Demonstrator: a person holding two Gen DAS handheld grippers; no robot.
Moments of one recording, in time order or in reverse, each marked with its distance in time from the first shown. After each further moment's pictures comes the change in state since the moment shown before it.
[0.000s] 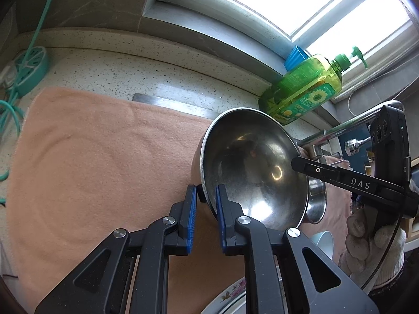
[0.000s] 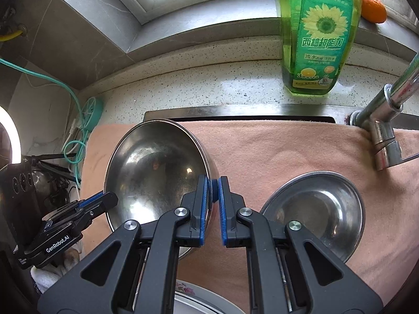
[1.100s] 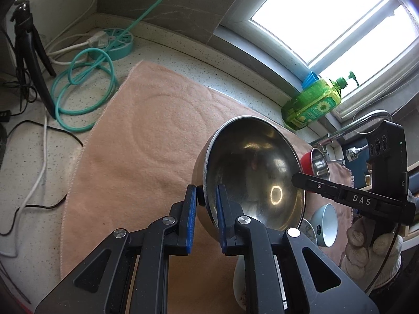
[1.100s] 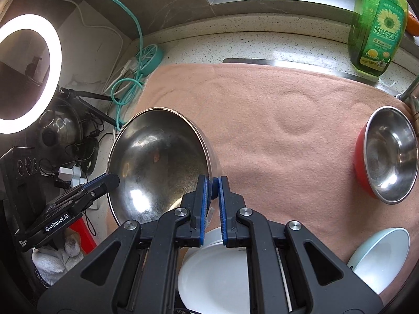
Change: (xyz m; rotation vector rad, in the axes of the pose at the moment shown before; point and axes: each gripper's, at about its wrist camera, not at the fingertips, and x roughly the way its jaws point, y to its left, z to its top) left arm -0.099 0.066 -0.089 -0.134 -0.118 0.060; right arm 0.005 0.100 -0.091 -0.171 0.085 0.111
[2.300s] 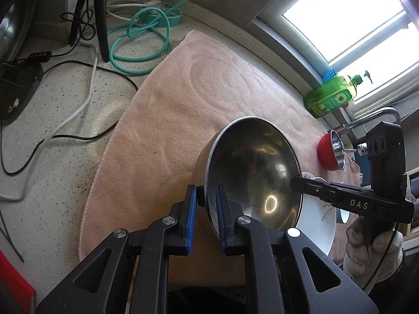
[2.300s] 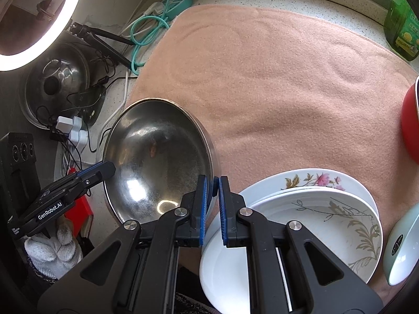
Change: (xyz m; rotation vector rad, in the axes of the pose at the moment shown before) left arm -0.023 0.052 -0.067 -0.104 0.034 0.049; right arm 0.044 0.041 -0.053 -0.099 0.144 0.019
